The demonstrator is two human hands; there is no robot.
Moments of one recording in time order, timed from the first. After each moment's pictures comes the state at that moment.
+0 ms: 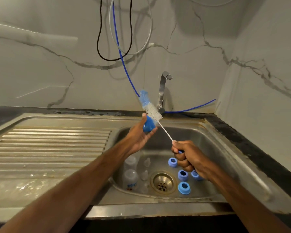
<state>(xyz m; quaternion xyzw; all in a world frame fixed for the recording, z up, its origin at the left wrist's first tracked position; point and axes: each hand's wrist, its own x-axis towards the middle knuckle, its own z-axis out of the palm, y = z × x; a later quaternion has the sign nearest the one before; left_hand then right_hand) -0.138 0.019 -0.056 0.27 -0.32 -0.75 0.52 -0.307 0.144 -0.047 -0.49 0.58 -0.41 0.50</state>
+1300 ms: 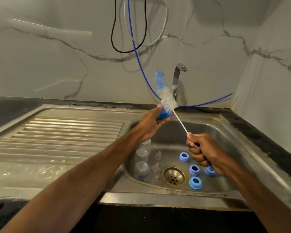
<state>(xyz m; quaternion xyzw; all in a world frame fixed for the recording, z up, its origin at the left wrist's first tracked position) -0.131 0.022 -0.040 0.27 -0.40 -0.71 0.51 -0.308 0.149 -0.042 -0.51 0.59 -0.40 0.48</state>
